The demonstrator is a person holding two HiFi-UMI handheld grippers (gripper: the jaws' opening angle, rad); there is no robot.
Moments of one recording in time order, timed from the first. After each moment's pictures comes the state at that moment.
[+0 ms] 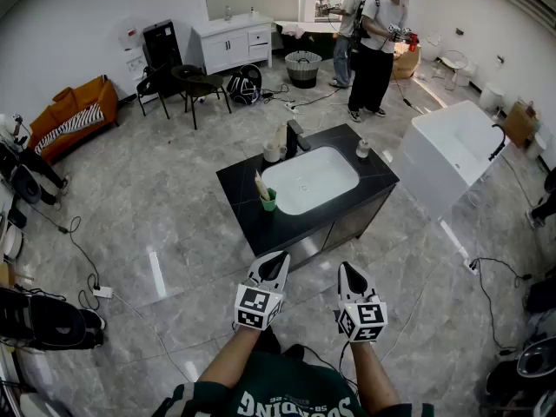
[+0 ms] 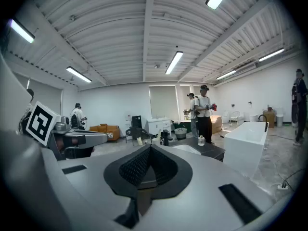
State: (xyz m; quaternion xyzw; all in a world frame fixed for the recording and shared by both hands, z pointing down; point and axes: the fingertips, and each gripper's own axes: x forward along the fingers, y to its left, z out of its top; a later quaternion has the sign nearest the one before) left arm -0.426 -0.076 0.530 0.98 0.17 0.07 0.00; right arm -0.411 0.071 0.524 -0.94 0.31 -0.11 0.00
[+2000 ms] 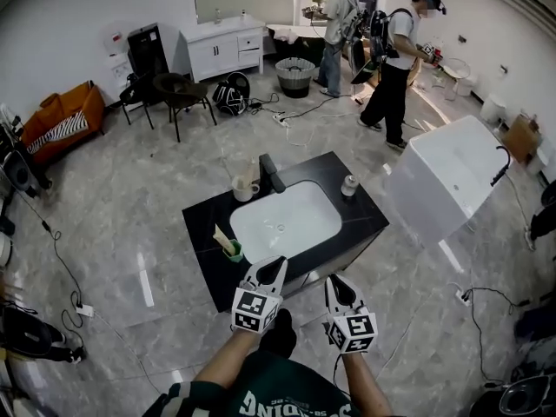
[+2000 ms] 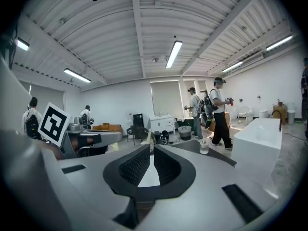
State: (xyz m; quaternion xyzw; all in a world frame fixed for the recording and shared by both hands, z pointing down) left arm -0.173 -0.032 0.547 0.98 0.17 0.07 0.02; right arm -0.181 0.093 0.541 -0.93 0.35 -0.13 0.01
